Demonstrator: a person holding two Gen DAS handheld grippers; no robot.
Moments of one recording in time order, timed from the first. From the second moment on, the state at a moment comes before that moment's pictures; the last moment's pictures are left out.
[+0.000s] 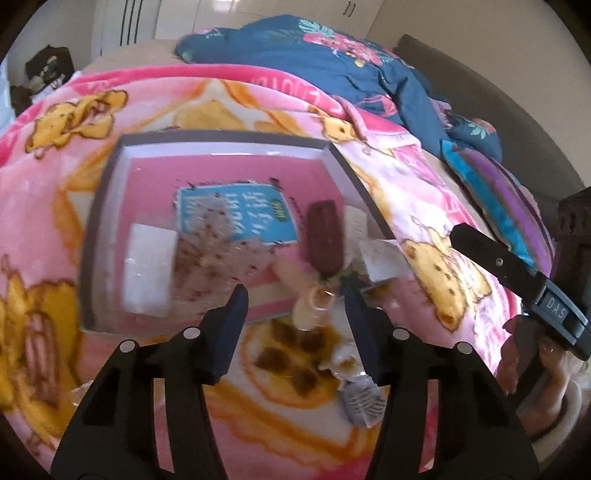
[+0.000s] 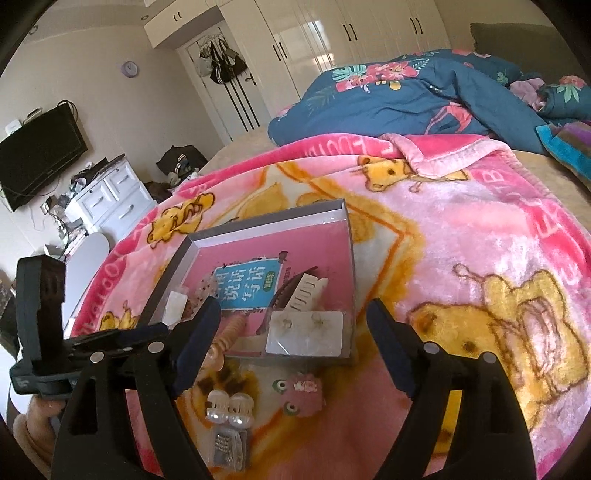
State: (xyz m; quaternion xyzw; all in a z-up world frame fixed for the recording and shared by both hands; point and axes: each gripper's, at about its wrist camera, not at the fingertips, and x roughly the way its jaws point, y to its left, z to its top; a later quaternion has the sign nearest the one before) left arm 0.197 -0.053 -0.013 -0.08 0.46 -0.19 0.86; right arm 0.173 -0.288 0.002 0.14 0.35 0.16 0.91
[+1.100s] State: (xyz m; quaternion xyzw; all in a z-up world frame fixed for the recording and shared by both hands) left arm 0.201 -0.007 0.022 -0.13 0.41 -0.14 0.89; right arm 0.136 -0.305 0.023 0.13 0.33 0.17 0.92
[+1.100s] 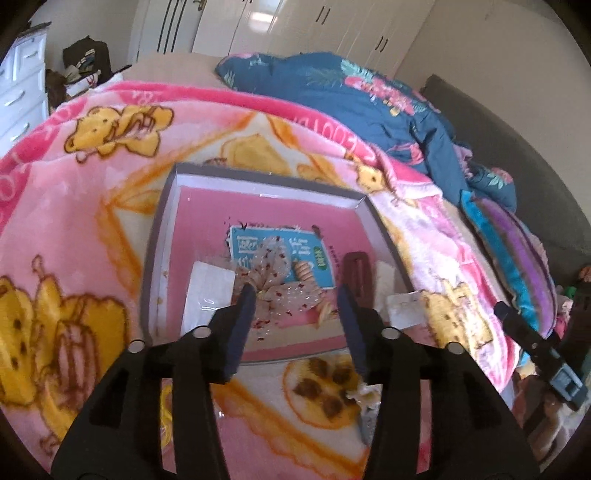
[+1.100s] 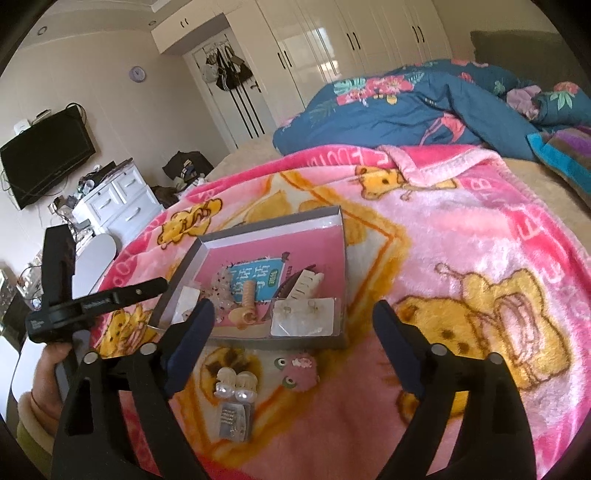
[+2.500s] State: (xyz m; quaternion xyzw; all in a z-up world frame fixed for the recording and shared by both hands) left arm 0.107 0.029 0.059 -0.13 0.37 -0.09 0.92; right arm 0.082 -0.287 0.043 0.11 0.30 0.21 0.92
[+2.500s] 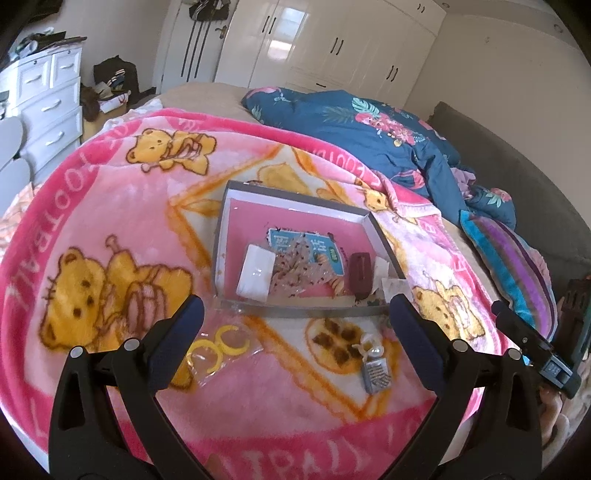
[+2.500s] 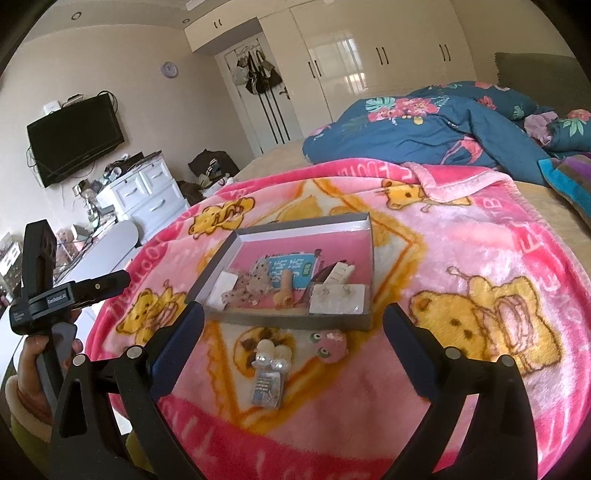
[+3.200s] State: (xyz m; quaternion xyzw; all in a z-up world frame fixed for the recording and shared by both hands) left arm 0.077 0.025 0.022 -0.10 0.40 -0.07 0.91; right arm 0.071 -0.251 0.019 0.07 0.34 0.25 0.90
